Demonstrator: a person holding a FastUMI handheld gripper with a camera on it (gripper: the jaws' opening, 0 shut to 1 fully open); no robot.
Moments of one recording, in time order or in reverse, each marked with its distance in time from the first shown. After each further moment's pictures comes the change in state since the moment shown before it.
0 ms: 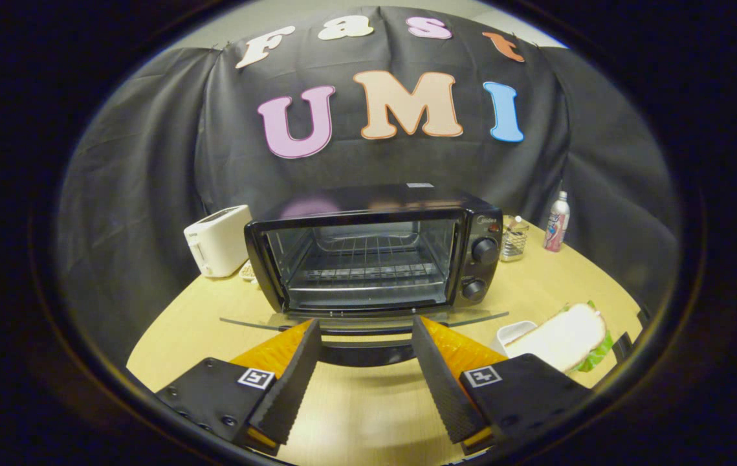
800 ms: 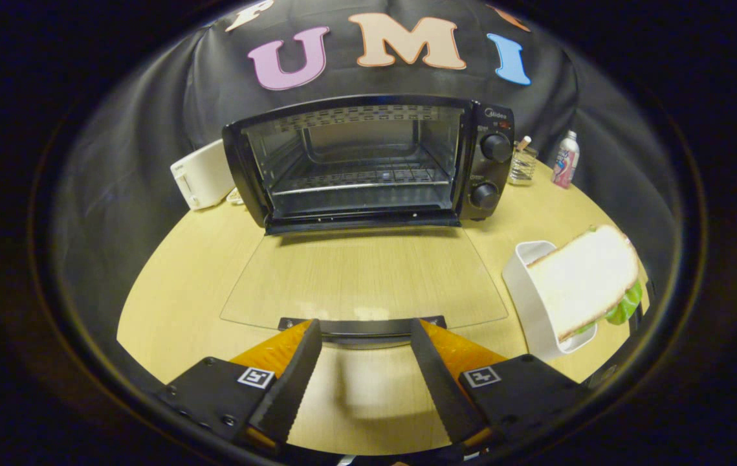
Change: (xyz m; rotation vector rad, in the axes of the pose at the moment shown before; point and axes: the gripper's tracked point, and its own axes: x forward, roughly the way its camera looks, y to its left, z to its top) arm 0.002 -0.010 -0.110 -0.023 0.320 -0.010
